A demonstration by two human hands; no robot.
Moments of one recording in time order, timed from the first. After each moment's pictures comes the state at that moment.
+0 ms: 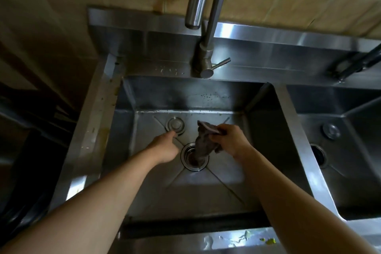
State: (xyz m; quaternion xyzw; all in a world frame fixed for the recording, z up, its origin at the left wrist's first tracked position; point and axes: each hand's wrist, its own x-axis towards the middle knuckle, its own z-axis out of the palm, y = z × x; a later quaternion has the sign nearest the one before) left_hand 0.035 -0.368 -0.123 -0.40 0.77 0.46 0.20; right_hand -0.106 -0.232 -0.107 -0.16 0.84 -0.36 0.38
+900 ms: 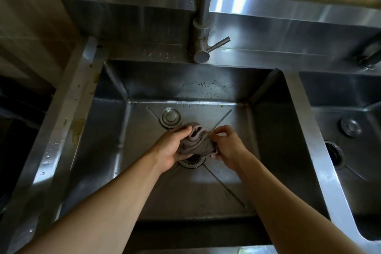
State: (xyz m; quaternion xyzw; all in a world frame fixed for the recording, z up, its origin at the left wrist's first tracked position) left_hand -0.009 -0.324 -0.150 -0.46 0.38 0.80 0.03; right_hand -0.119 -0.220 -0.160 0.05 0.74 -0.49 0.46
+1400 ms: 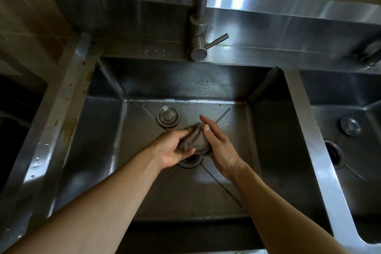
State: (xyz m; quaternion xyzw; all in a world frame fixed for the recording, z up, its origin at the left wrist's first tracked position) left_hand -0.022 -0.325 -0.140 -0.46 0.25 0.85 0.05; right_hand -0.106 -0.213 -0.168 -0.08 0.61 -0.62 0.49
